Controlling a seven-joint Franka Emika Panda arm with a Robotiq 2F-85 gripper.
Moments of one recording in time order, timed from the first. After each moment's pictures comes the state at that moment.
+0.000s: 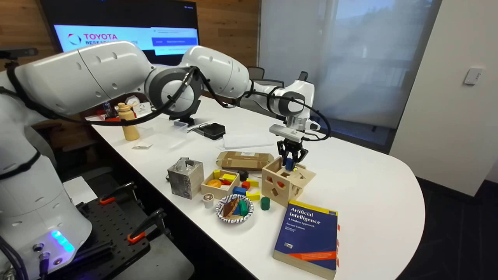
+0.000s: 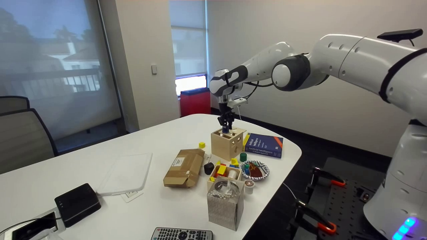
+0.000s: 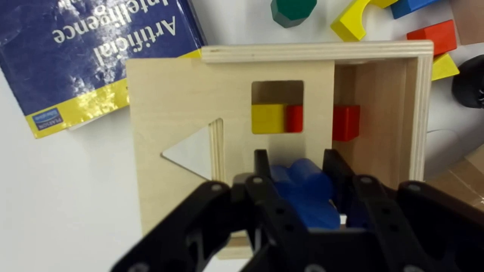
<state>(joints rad) -0.33 1.28 -0.04 -0.73 -0.01 1.88 -0.29</state>
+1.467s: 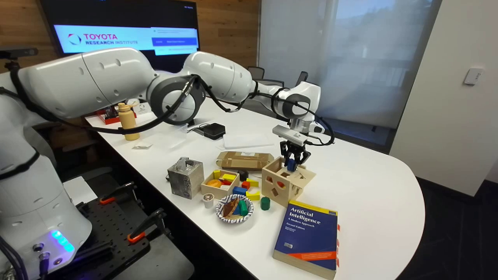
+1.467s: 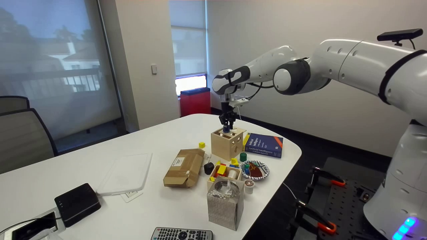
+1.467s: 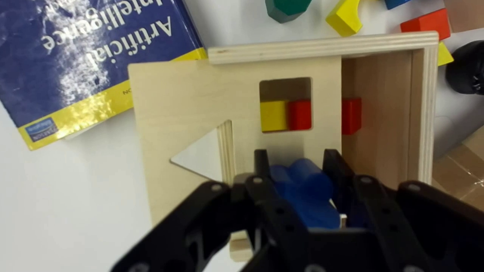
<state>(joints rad) -0.37 1.33 -0.01 -0.65 0.03 1.84 -0.29</state>
